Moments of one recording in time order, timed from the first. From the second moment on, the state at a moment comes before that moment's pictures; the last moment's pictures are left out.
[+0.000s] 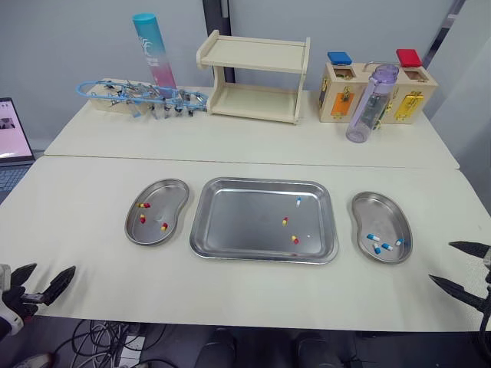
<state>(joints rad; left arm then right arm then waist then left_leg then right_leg) 0.30 0.74 0.71 0.32 -0.49 0.09 -0.86 0.46 -0.85 -0.66 -0.31 0.32 0.13 1.10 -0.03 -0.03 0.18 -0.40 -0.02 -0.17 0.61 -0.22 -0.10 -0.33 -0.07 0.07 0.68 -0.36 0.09</state>
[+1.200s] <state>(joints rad) -0.48 0.72 -0.17 0.02 -0.35 0.17 -1.37 0.42 -0.62 -0.10 -0.65 0.27 0.22 0.81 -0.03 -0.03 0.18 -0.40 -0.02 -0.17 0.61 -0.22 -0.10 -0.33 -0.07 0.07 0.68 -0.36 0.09</state>
